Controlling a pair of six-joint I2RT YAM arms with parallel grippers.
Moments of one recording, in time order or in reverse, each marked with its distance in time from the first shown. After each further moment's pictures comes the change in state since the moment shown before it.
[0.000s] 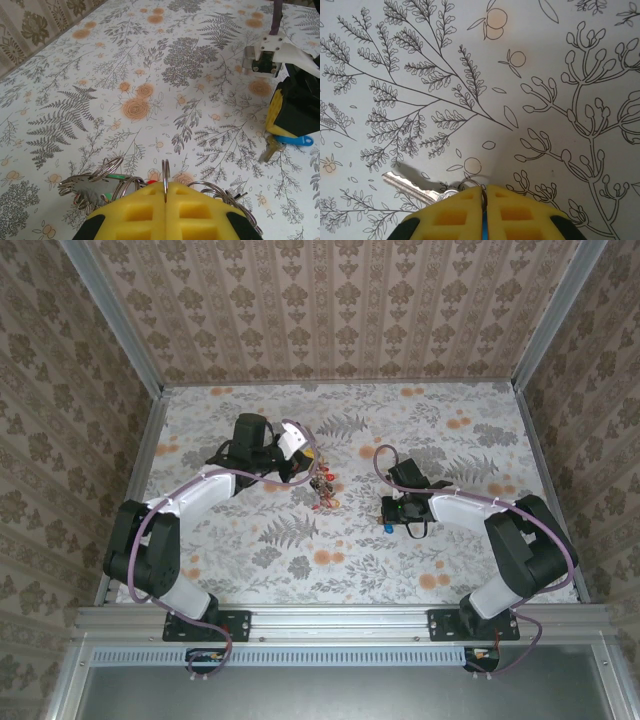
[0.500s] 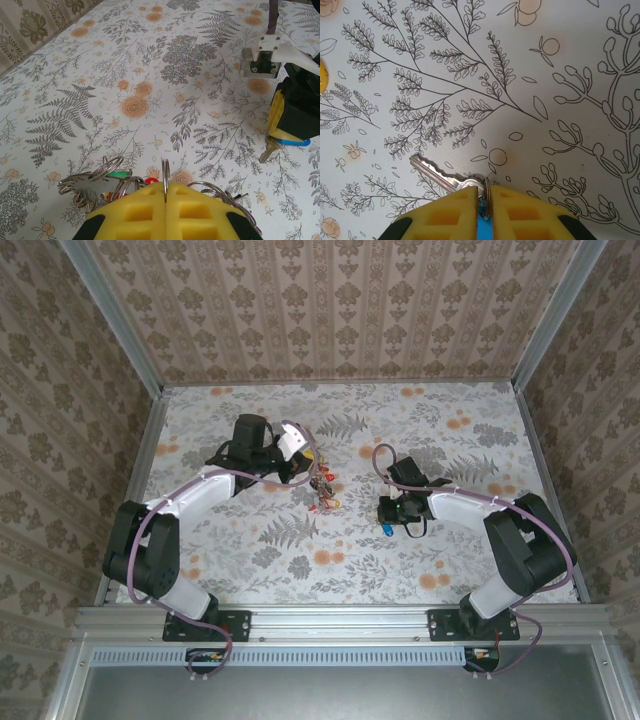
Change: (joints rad) left arm 0.000 -0.006 -0.005 -0.007 0.000 0.010; right arm -0.002 0.008 0.020 -0.025 -0.069 -0.002
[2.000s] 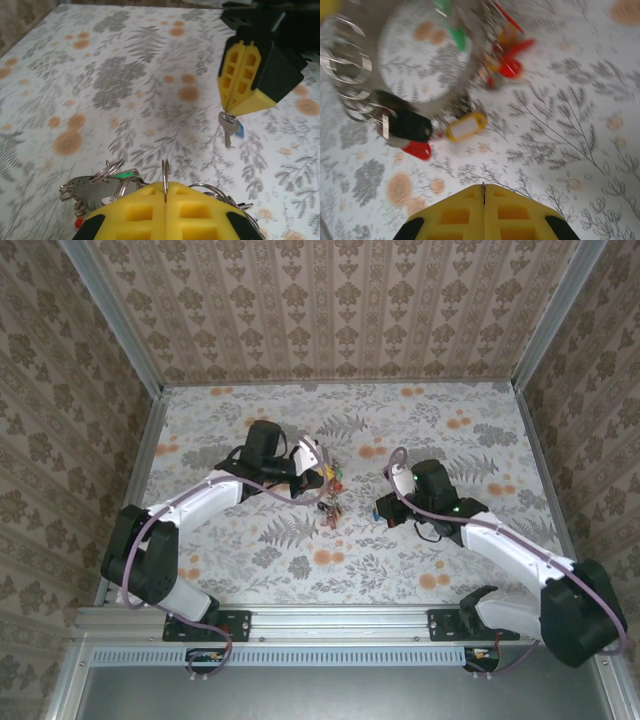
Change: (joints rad) left arm -0.112 -0.029 -0.006 -0.061 0.155 0.128; right arm 0.000 -0.433 -0.153 0.157 -0.205 -0.285
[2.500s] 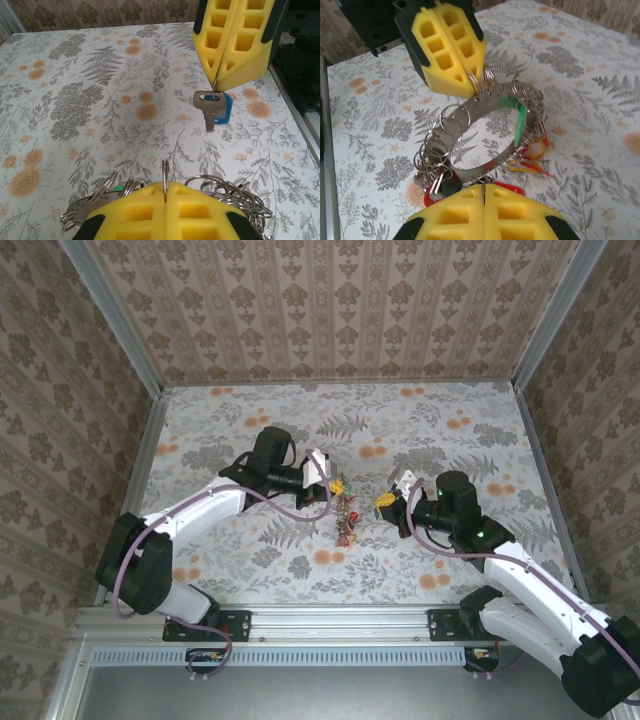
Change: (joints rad) left arm -0.081 -0.050 -0.016 -0.040 0.051 0.053; right arm 0.000 -0.279 -0.087 0.084 -0.142 -0.313
